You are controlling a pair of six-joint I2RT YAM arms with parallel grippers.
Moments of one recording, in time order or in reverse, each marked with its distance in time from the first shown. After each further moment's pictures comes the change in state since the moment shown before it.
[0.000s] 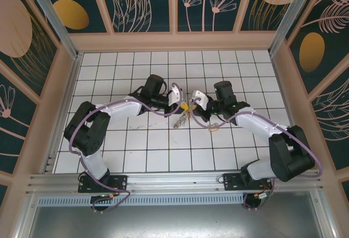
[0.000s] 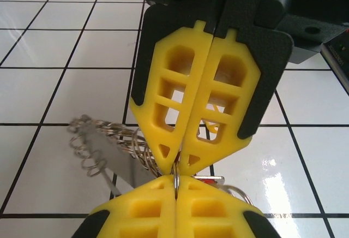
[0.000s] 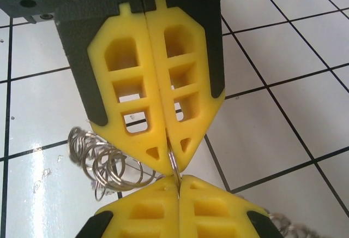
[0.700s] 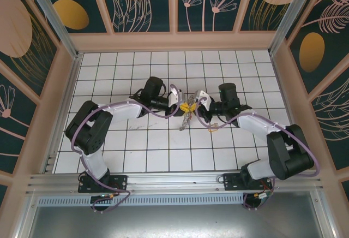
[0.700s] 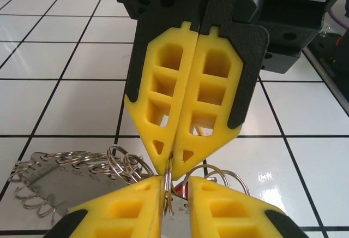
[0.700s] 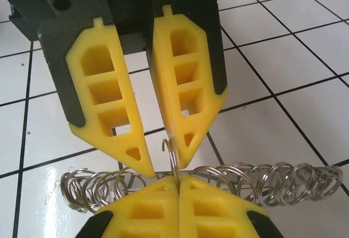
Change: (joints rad) left arm 0.000 0.018 -0.038 0.105 0.039 -0.045; right arm -0.050 0.016 -0.069 0.136 -0.122 0.056
